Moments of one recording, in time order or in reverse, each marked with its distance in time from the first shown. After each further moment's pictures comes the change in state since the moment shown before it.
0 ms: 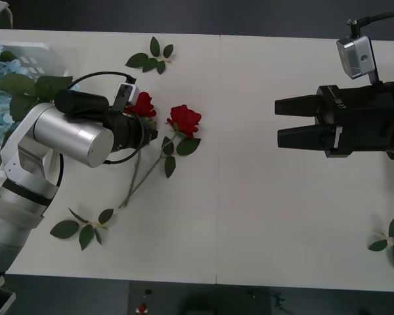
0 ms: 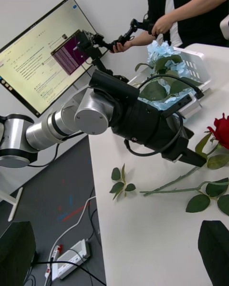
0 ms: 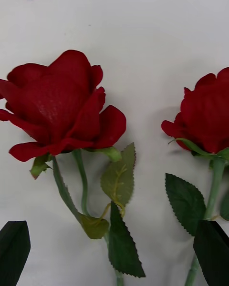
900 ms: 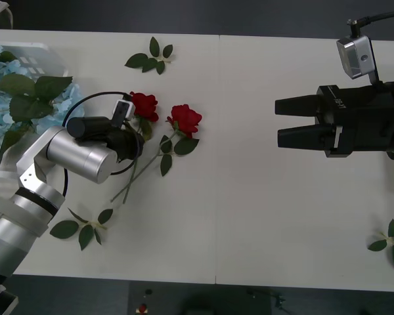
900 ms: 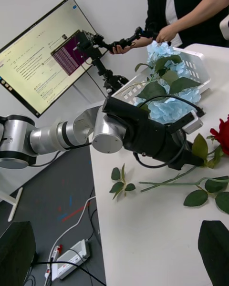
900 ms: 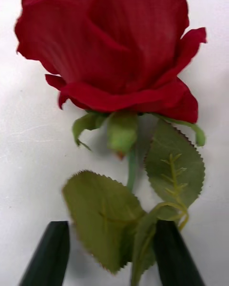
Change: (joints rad) right arm 0.000 0.000 0.000 0.001 0.000 0.000 0.000; left arm -0.002 -0.009 -0.058 0.236 -0.087 -0.237 0.000
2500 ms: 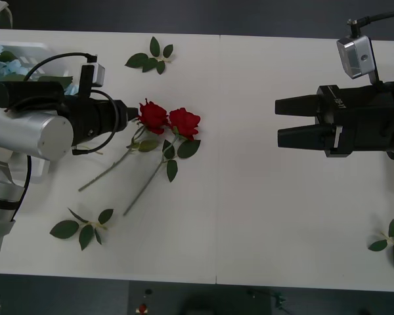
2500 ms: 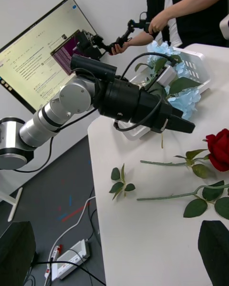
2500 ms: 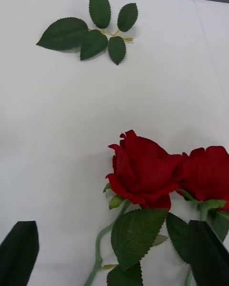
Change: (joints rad) right arm 0.000 0.000 0.000 0.000 0.000 -0.001 0.000; left arm 0.094 0.029 0.253 -0.371 0.238 0.201 0.000
